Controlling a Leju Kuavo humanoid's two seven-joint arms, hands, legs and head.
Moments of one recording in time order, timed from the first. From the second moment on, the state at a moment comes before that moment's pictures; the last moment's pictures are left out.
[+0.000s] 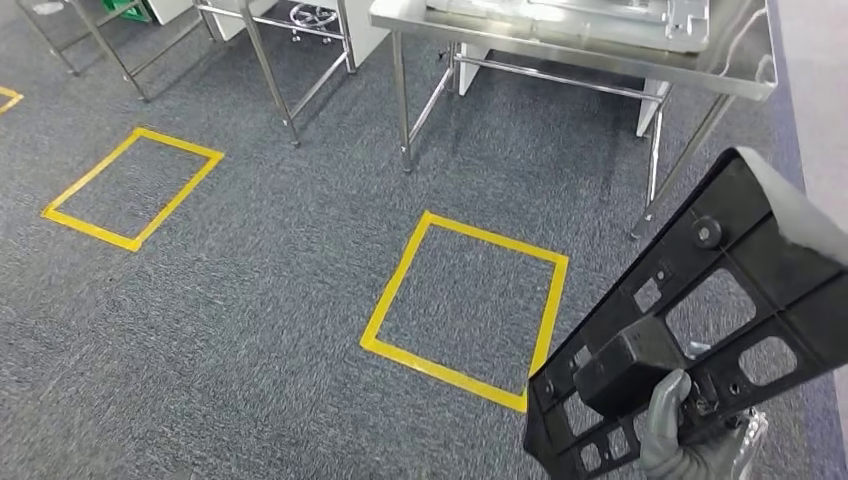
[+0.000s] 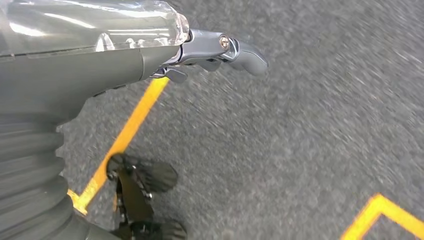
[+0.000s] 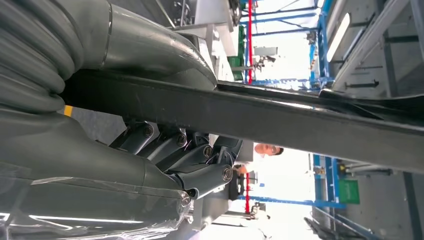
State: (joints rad) left arm -0.07 -0.01 0.94 -0.28 -0.60 0.01 -0.54; right arm 0.41 0.10 0.22 -2.09 0.12 -0.43 -0.54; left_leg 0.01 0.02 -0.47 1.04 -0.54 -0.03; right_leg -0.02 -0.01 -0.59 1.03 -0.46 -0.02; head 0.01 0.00
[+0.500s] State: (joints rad) left arm -0.06 0.00 0.95 -0.28 -0.62 0.02 -0.53; right arm 0.40 0.09 0.23 -2.07 0.14 -0.44 -0.51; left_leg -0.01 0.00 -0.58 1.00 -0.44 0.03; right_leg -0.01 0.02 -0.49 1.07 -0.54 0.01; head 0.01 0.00
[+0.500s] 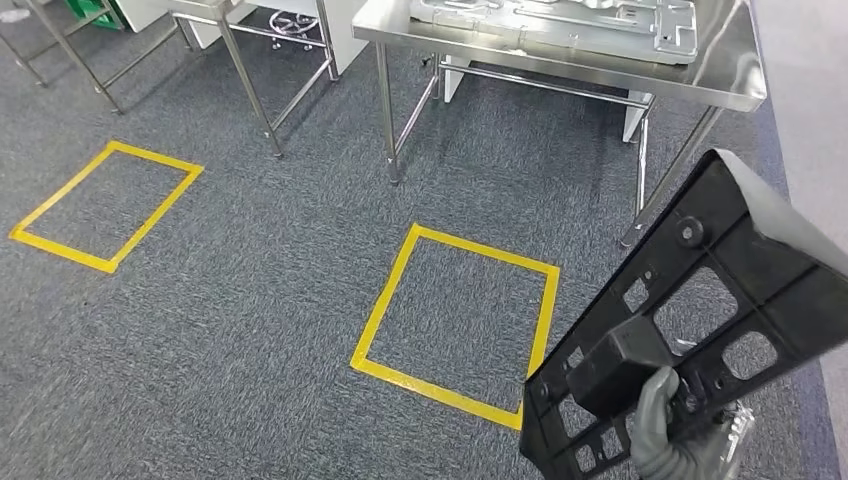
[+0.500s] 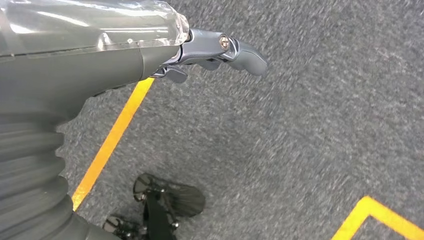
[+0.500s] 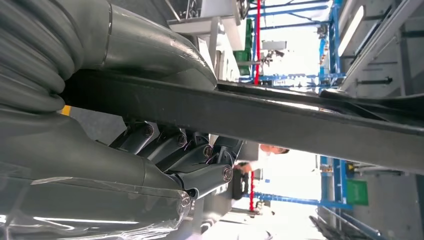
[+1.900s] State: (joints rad) left arm -0.05 0.00 0.98 -0.27 -0.63 -0.01 -0.52; right arm 0.38 0.09 0.20 -2.06 0.16 -0.43 -0.48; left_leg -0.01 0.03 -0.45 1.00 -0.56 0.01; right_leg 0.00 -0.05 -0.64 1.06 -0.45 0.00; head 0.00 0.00
